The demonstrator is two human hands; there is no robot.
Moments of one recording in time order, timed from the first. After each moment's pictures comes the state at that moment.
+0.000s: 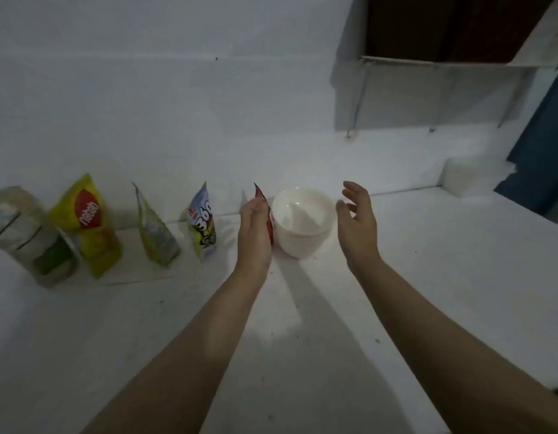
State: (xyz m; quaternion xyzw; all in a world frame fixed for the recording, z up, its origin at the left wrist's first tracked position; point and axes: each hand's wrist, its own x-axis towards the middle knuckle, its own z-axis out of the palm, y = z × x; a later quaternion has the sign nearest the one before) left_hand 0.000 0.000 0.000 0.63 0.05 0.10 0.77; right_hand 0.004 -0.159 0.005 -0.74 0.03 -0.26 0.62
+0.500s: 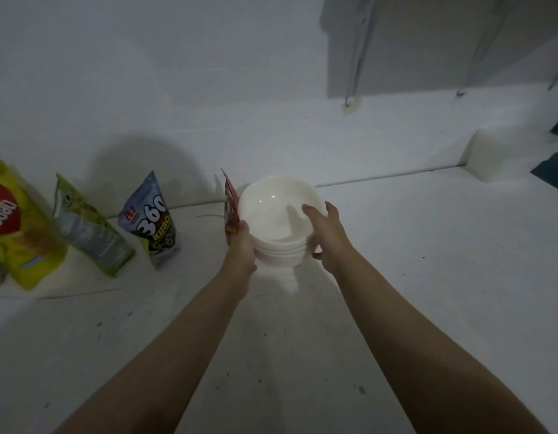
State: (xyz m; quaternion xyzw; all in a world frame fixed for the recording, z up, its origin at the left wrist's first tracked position) left_hand 0.098 -0.046 -0.075 0.63 0.26 -0.06 0.73; right_hand 0.116 -0.197 -0.051 -0.67 0.19 0.07 0.71
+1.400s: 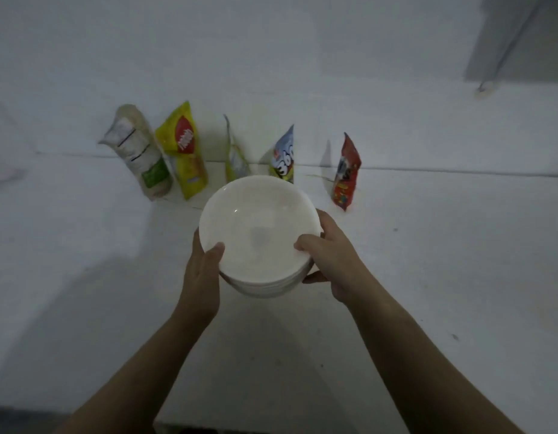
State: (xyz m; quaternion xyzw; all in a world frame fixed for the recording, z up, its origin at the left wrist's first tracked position) left_hand -0.148 0.146 -0.069 0.67 0.16 0.22 0.69; right_hand -0.072 -0.031 -0.023 -0.75 -0.02 0.21 0.62
